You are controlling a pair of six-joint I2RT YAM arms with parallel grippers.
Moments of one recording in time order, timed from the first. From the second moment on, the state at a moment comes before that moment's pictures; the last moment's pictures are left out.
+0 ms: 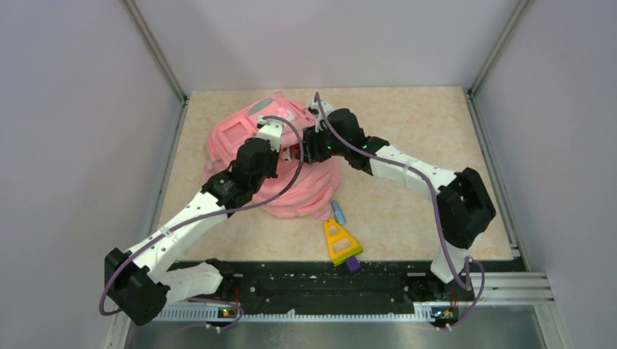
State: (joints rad) left arm -0.63 1.12 0.96 -0.32 -0.38 -0.06; right arm 0.72 1.72 1.36 -0.12 -0.24 0.31
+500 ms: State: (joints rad) left arm -0.62 1.12 0.96 -0.32 -0.39 -0.06; right arm 0.79 1.84 1.37 0.08 -0.01 0.31
